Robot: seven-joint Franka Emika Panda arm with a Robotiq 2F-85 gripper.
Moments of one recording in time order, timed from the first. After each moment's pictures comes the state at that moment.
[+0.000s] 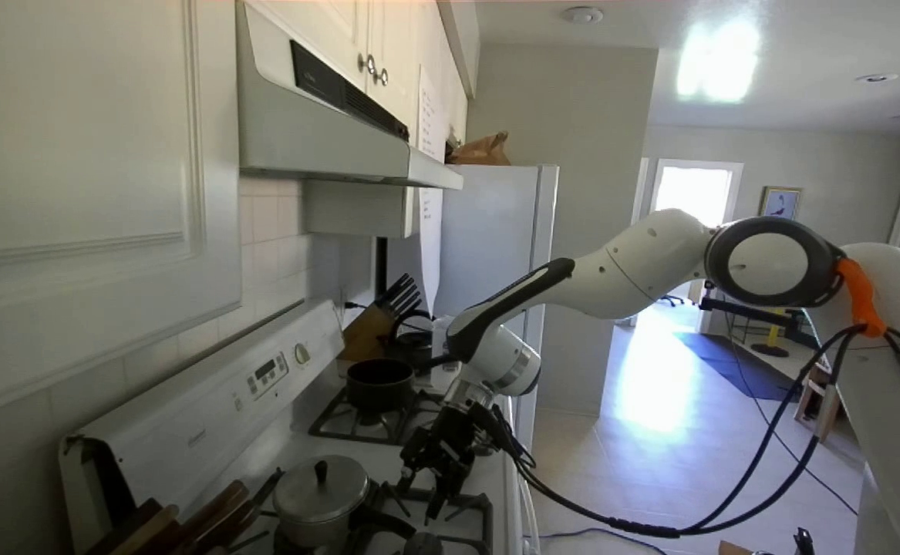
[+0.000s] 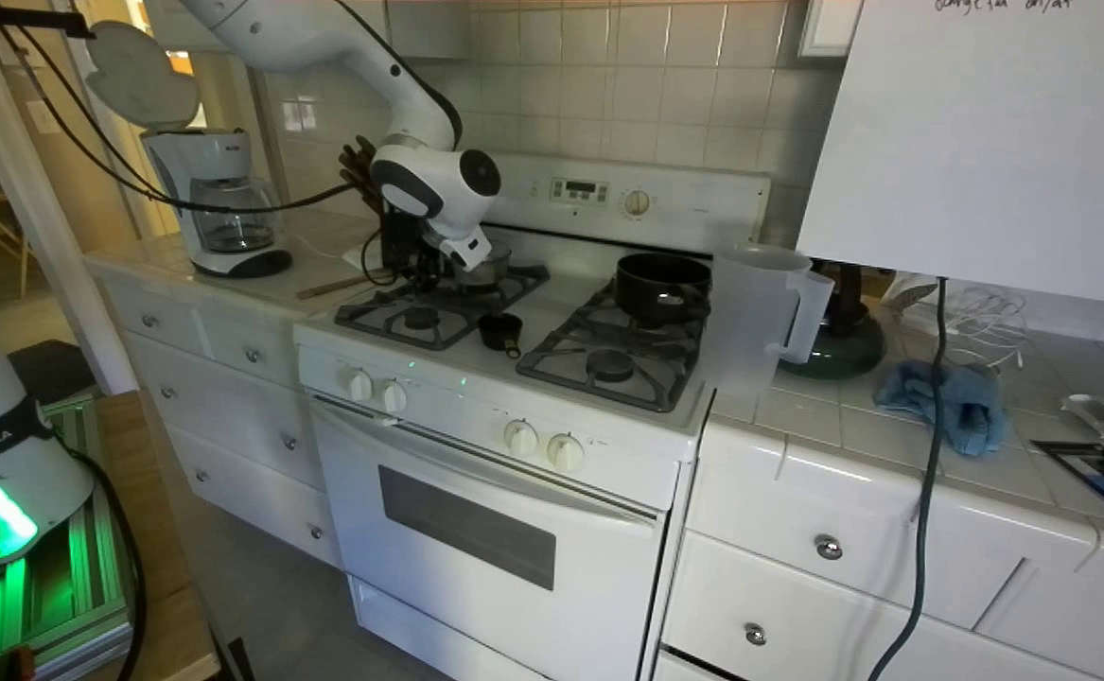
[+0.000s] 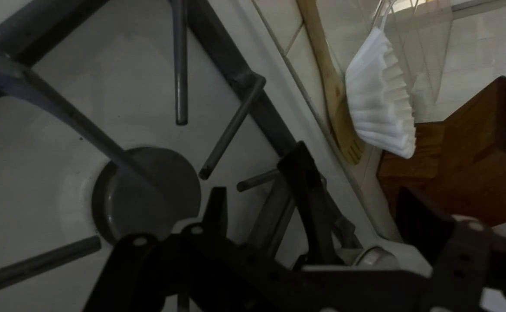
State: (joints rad) arm -0.13 0.47 0.09 -1.94 1.04 2.10 -0.40
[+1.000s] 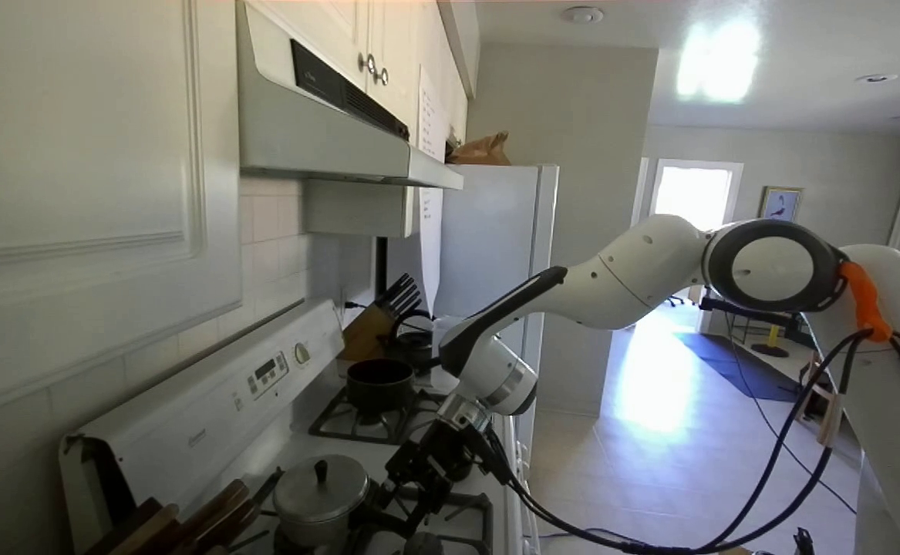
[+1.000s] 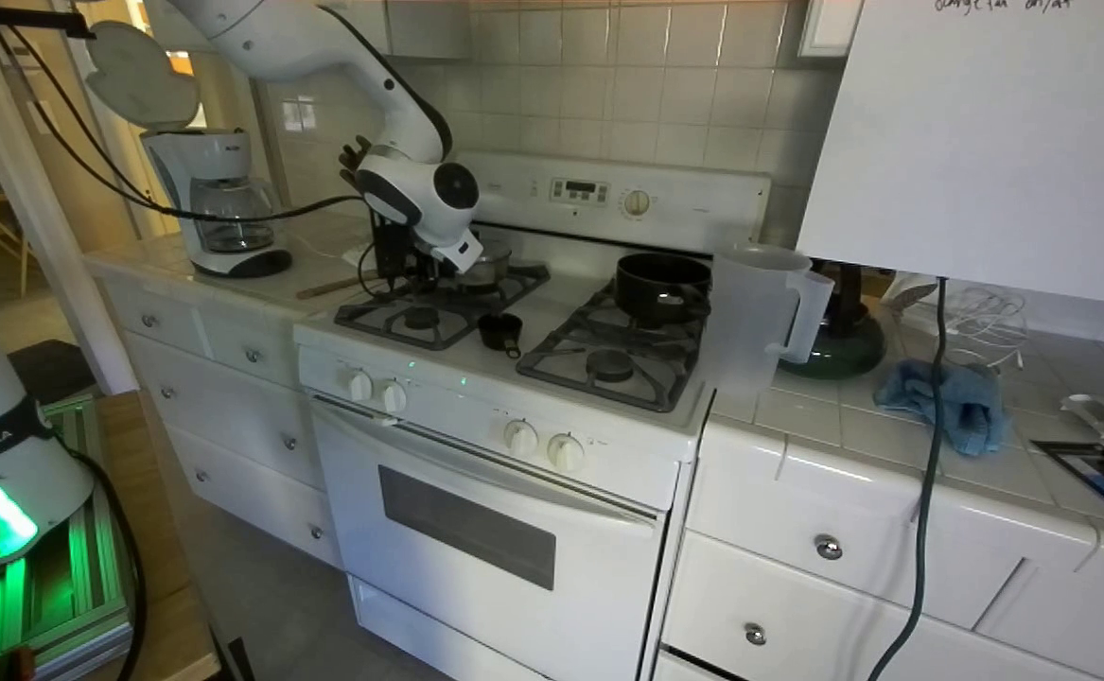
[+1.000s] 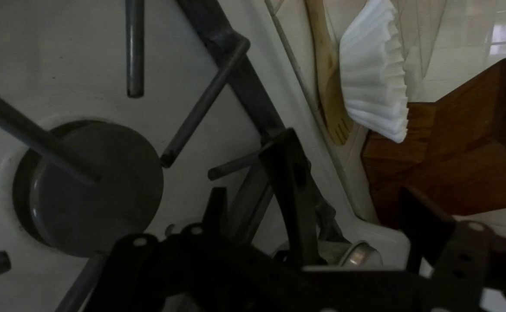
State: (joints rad) arm -0.05 0.48 0.09 -1.97 1.23 2.24 -0.58
